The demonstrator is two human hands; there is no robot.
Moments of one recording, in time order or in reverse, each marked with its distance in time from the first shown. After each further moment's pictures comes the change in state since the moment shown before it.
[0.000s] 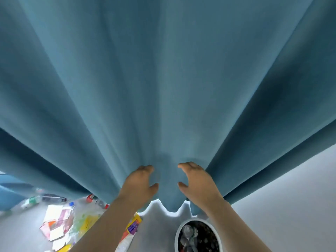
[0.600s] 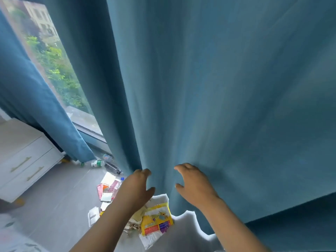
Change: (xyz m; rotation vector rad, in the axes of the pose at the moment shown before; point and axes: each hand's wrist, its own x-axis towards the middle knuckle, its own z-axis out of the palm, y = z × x) left_hand -0.110 -0.162 -0.061 -0.104 0.199 -0.413; right_hand 0.049 -0.198 0.058 -0.126 -0.172 -0.457
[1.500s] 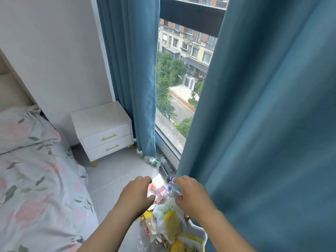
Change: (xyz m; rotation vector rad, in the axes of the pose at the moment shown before) left_hand -0.053 -0.201 -0.073 -0.106 0.162 -0.464; right_hand 0.106 -0.220 0.052 -0.079 -0.194 -0.480
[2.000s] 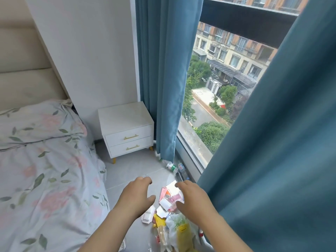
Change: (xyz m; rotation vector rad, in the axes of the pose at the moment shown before) left_hand 0.039 -0.067 -0.032 -0.086 0.062 -0.149; right_hand 0.090 -0.040 0.019 0.005 -0.073 -0.135
